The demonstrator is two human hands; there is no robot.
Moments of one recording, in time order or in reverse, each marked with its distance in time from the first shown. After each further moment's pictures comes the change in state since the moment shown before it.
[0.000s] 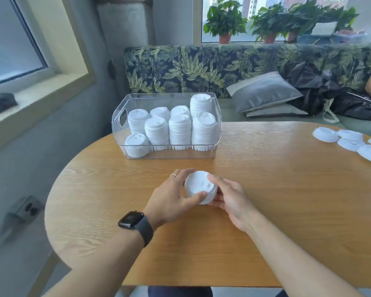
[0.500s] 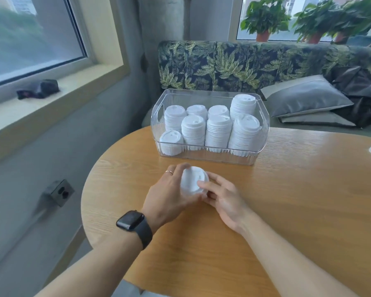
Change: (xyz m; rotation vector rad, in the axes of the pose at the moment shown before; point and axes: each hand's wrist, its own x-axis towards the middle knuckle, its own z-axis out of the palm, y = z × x) left_hand -0.019 -0.061 -0.055 0.174 0.185 -0.108; right_hand 0.043 0.018 0.094 0.107 -0.255 0.053
